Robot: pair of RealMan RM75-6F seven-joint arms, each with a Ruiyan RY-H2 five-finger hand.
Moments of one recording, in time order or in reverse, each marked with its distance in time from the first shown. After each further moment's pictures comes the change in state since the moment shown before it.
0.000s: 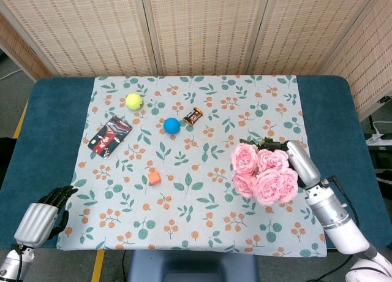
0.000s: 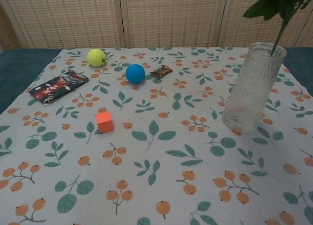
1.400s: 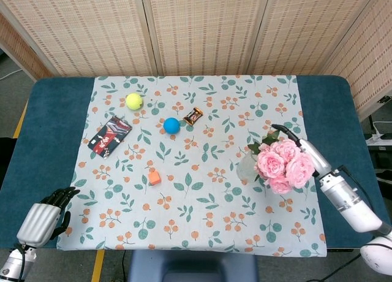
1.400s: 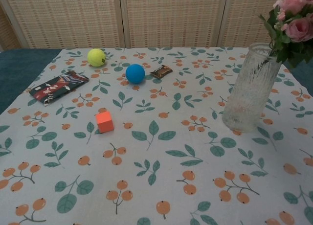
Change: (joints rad) left arm -0.006 -0.007 0.004 0.002 -0.004 -0.021 0.016; right arm 0.033 -0.101 -0.117 0.511 -0.150 -0.108 0.443
